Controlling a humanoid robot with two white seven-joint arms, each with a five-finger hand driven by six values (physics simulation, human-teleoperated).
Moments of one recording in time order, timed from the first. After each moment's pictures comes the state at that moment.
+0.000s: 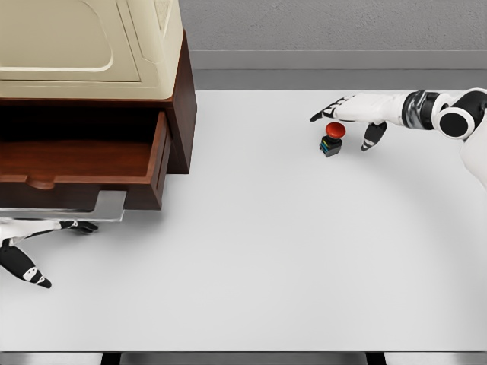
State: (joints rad) left arm -0.41 1.35 -0.90 -1.71 0.35 -0.16 -0.47; right arm -0.95 -0.48 0.69 -0.84 0.60 -0.61 0.61
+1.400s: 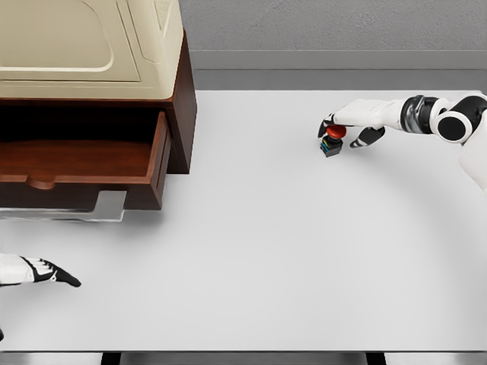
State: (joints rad) left arm -0.59 1.54 -1.16 -1.76 0.27 -0.61 -0.55; right arm -0.95 -0.48 0.70 -0.82 0.59 -0.61 0.61
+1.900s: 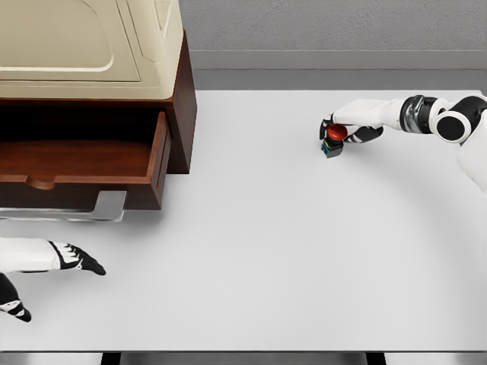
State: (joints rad) left arm -0.60 1.44 -1.09 -1.76 0.22 -0.61 -0.58; right arm -0.94 -0.47 0.70 -0.81 0.57 -0.61 0.61
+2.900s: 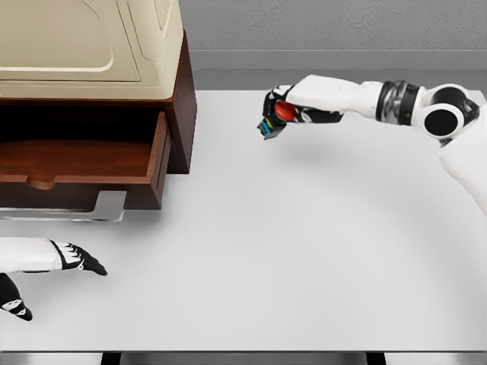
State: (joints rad) left arm -0.59 1.43 -1.08 -1.76 0.20 -0.61 -0.58; right arm -0.90 -0.48 0.66 -1.17 0.28 -0.61 0.61
